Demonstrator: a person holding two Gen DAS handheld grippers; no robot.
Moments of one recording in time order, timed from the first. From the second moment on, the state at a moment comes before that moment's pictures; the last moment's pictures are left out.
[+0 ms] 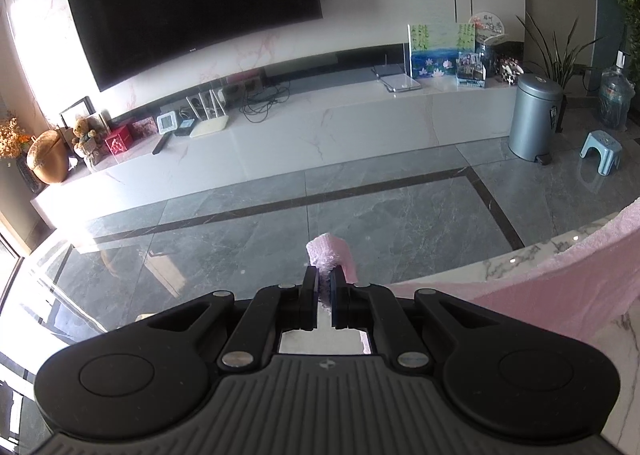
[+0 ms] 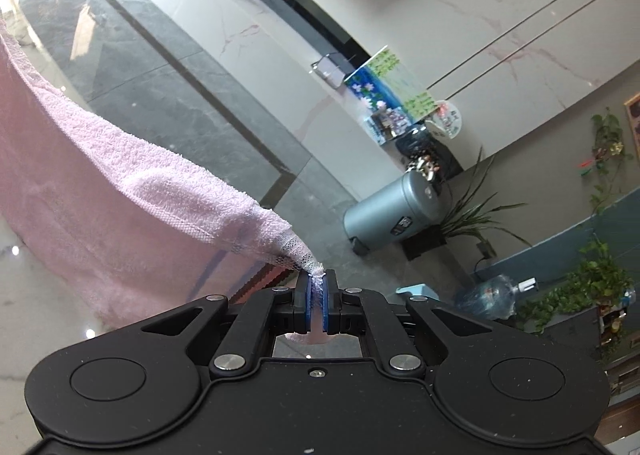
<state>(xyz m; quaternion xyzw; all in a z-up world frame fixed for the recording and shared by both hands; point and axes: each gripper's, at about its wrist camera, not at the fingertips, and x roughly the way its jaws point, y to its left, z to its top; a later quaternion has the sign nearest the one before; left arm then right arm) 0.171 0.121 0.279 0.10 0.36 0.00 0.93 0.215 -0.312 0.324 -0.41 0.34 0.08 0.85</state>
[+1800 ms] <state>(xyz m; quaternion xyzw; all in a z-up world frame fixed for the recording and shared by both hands) -0.013 0.073 0.029 0.13 0.60 -0.08 0.78 0.068 -0.404 0.030 -0.35 0.63 0.19 0.66</state>
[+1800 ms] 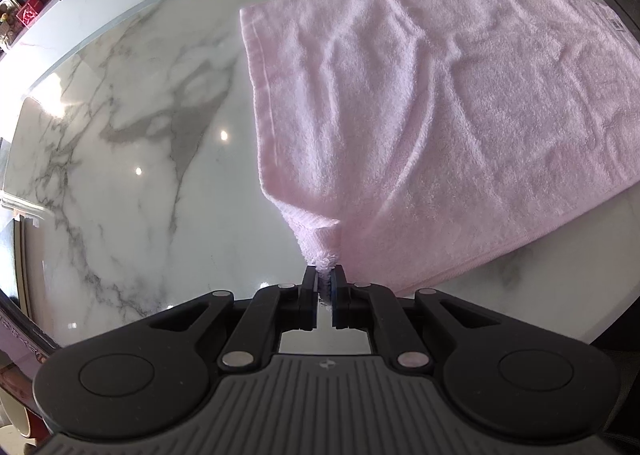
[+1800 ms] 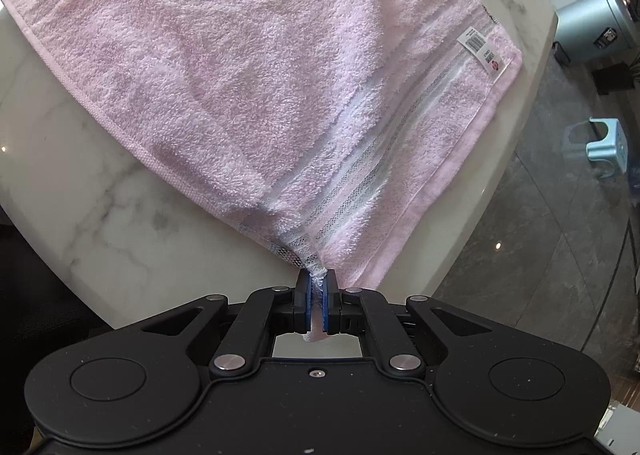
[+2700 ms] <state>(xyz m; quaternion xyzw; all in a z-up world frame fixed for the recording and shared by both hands) -0.029 0.081 0.064 0.08 0.54 -0.04 0.83 0.071 -0.479 0.044 -0.06 0.66 0.06 0.75</state>
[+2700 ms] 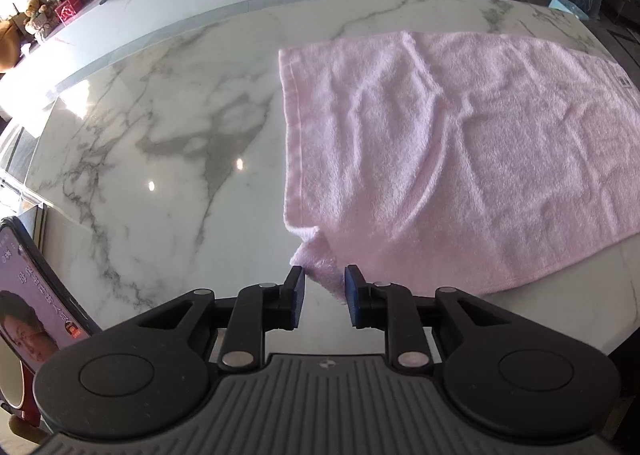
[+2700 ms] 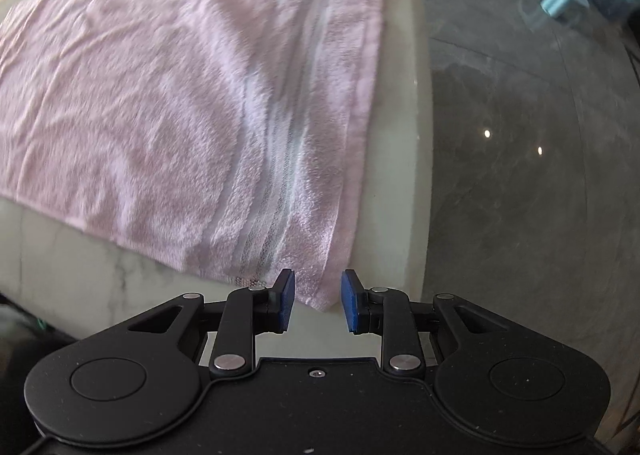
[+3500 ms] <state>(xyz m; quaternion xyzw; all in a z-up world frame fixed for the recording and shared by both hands) -0.027 0.064 0.017 0.07 0.56 -0.07 0.82 0.060 -0.484 0.007 0.06 0.65 -0.02 0.76</state>
